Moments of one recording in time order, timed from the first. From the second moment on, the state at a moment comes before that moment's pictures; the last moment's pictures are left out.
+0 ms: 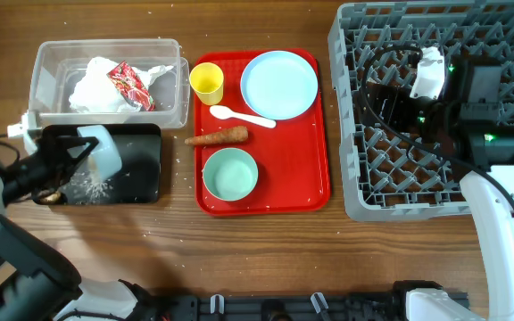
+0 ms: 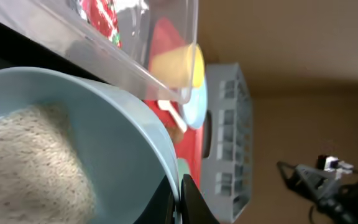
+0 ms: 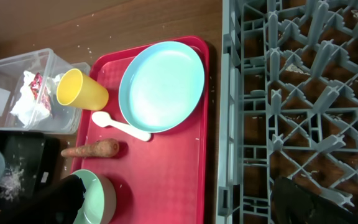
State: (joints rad) left arm 0.78 1.70 1.13 -1.05 1.17 0.29; right arm -0.01 1.29 1.19 -0.72 -0.40 0.18
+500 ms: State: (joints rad) left arm 0.94 1.70 1.11 -1.02 1.53 0.17; right arm -0.01 1.29 1.19 -0.72 -0.40 0.18
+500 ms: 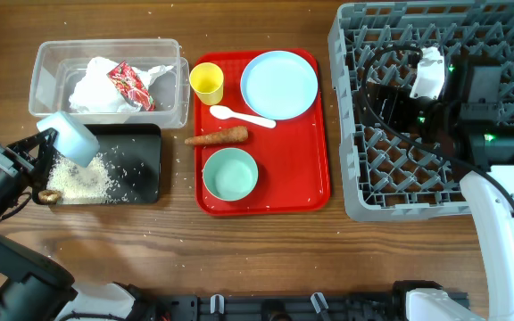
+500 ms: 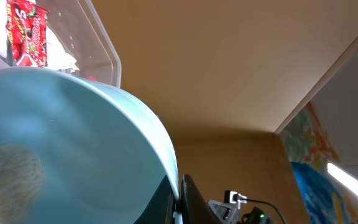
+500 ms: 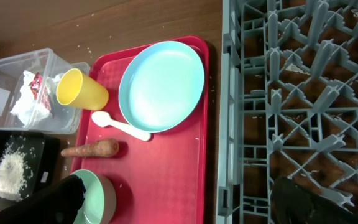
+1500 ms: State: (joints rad) left arm -0.22 1.60 1.41 -0.72 0.65 -0.11; right arm -0.01 1.29 1.19 -0.72 -0.40 0.18
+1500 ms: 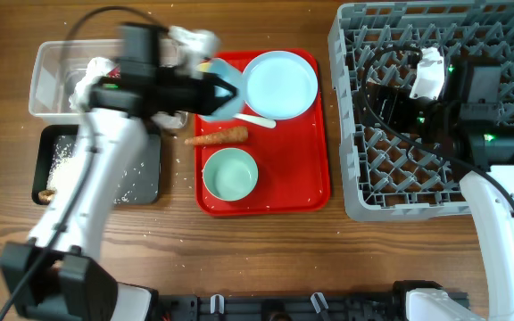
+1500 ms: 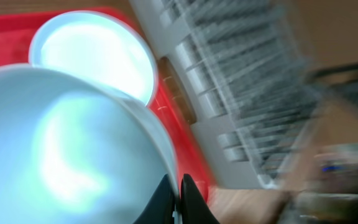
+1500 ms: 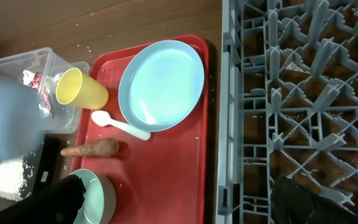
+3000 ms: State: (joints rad) left arm -0.30 1.74 1.55 -1.01 0.18 0.06; right arm 0.25 1.30 1.26 -0.72 -0.18 0.21
